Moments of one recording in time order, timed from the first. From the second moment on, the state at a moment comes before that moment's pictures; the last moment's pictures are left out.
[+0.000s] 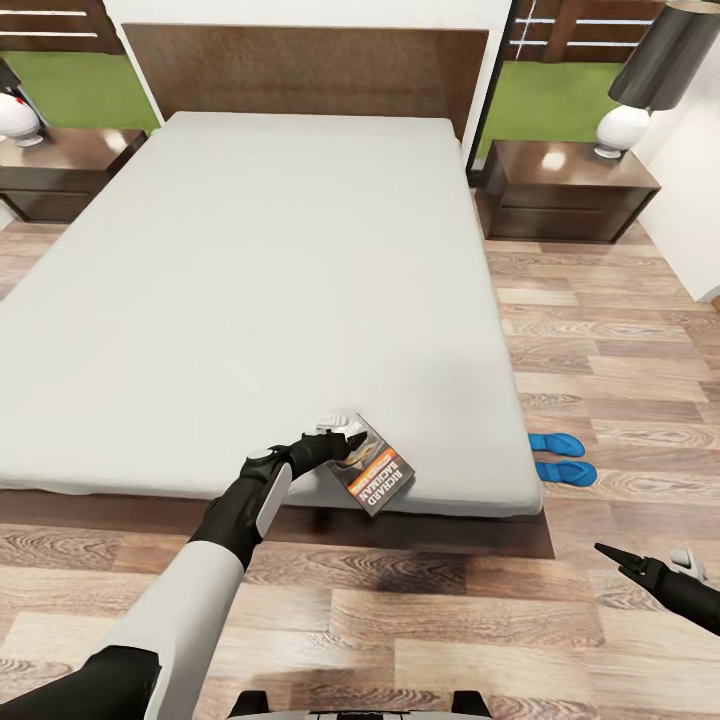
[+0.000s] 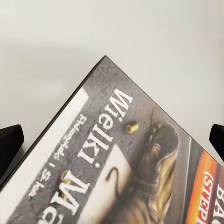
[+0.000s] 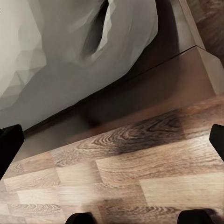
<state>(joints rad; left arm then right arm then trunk) -0.85 -0.17 -0.04 -0.77 0.10 0.32 -0.38 -0.47 -0.64 -0.10 -0.51 -0.73 0.47 0.94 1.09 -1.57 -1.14</state>
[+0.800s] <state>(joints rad) -0.85 -0.17 -0.04 -0.77 0.10 0.32 -0.38 -0.47 -0.64 -0.10 -0.51 -0.73 0.47 0.94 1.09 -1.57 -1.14</state>
